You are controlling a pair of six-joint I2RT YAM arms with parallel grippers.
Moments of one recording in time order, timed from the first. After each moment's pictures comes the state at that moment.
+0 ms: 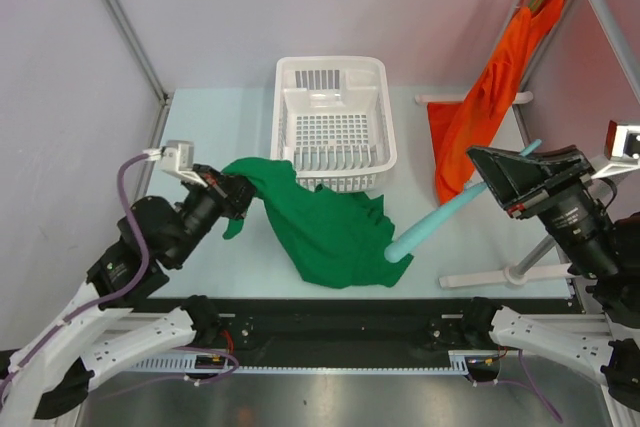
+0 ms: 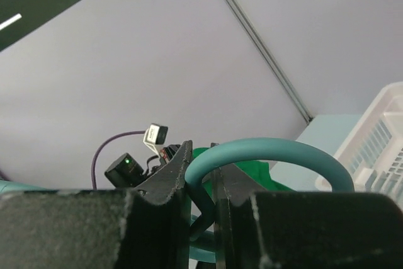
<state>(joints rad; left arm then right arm) -0.89 0.61 1.03 -0.40 -0.38 -0.55 0.98 0.62 1.39 -0.31 0.26 0.61</state>
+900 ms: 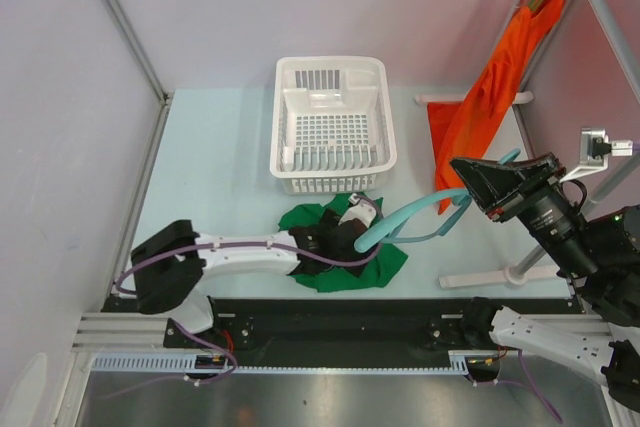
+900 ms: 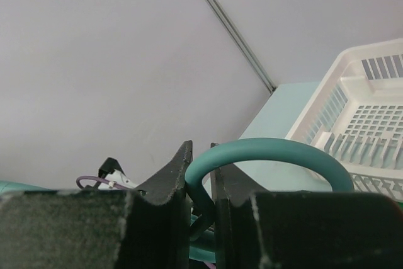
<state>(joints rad) -1.20 1.57 0.95 -0.31 -0.41 -0.45 0.98 0.62 1.34 -0.42 0.30 0.59</state>
